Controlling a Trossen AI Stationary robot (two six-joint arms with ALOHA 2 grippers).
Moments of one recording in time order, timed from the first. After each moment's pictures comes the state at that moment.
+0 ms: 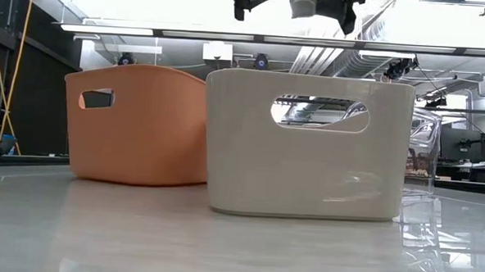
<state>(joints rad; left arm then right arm) 0.22 1.56 1.25 0.41 0.14 -0.31 -0.06 1.11 0.94 -0.05 0.12 0.31</state>
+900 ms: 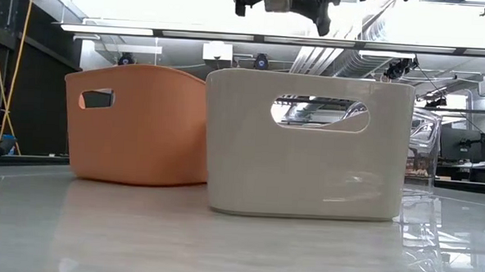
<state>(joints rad) 0.16 1.56 1.25 0.36 0.09 -0.26 -0.06 1.25 0.94 0.17 0.05 0.31</state>
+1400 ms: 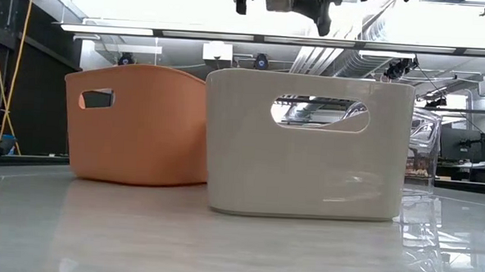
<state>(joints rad) 0.17 1.56 1.25 0.36 0.10 -0.22 -0.07 1.23 0.94 0.14 0.01 0.31</state>
